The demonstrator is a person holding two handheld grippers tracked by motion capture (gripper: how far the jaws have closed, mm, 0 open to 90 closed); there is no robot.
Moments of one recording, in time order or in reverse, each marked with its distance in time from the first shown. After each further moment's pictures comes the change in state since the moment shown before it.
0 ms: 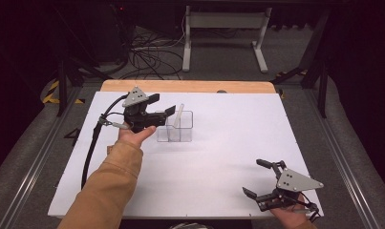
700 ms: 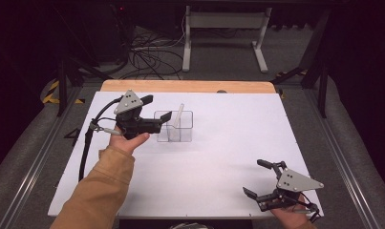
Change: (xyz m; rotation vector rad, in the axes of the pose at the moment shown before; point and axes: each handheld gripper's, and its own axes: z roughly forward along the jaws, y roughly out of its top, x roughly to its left) left arm -0.015 0.004 -0.032 0.004 0.008 0.076; right arm 0.000 -0.001 -0.001 0.007 -0.007 0.007
